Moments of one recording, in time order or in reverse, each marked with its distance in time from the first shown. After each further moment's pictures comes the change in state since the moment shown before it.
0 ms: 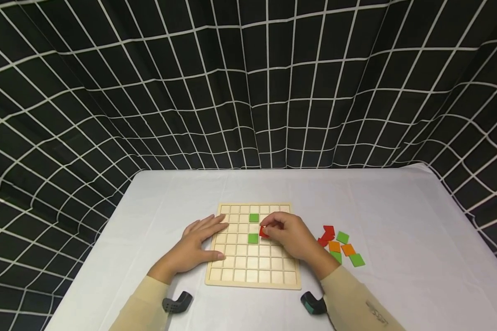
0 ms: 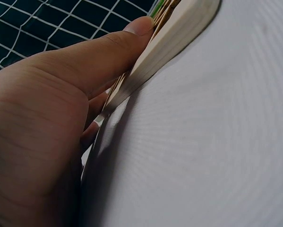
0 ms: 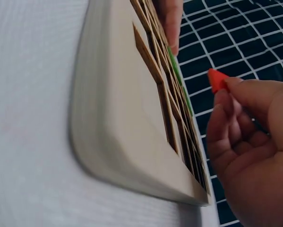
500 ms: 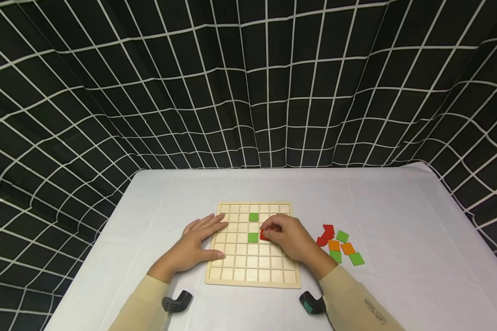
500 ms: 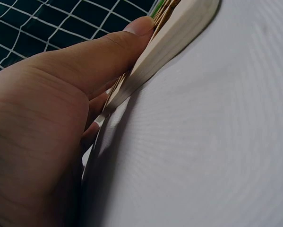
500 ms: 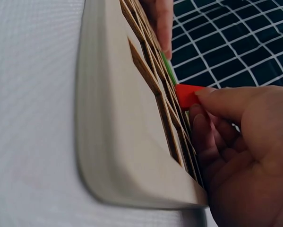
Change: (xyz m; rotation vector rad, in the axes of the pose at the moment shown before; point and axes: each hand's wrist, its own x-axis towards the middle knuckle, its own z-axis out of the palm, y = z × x) left_hand 0.001 -0.001 0.002 -0.006 0.005 -0.011; right_hand 0.000 0.011 0.008 -0.080 -0.004 -0.023
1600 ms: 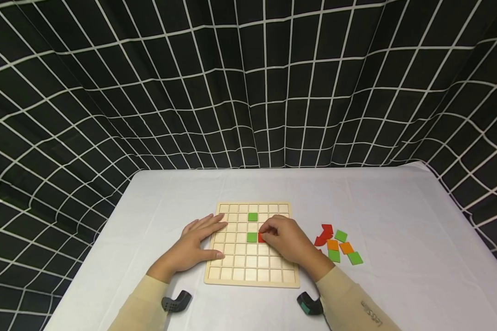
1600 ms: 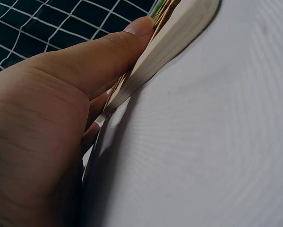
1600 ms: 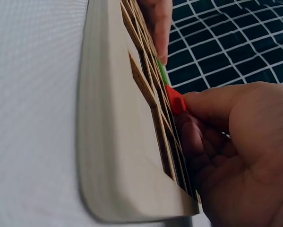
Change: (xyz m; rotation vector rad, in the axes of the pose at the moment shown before) left_hand 0.000 0.002 -0.001 -0.009 0.001 0.006; right_hand -0.003 -0.006 0.004 -0.103 0.011 -0.066
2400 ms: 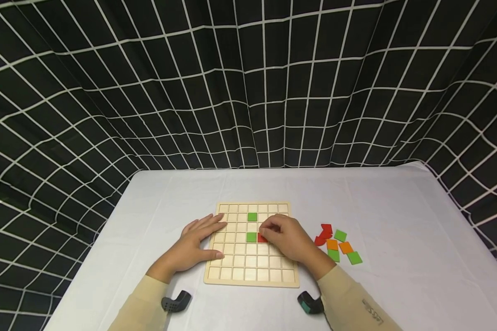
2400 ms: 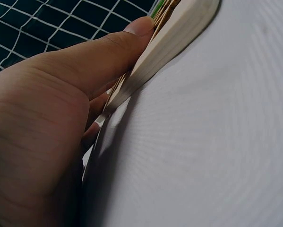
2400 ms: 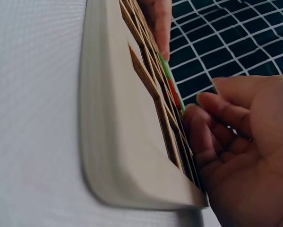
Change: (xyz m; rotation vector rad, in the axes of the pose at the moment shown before) left_hand 0.001 -0.001 0.002 0.010 0.006 -0.004; right_hand 0.000 0.005 -0.005 0.089 0.000 0.046
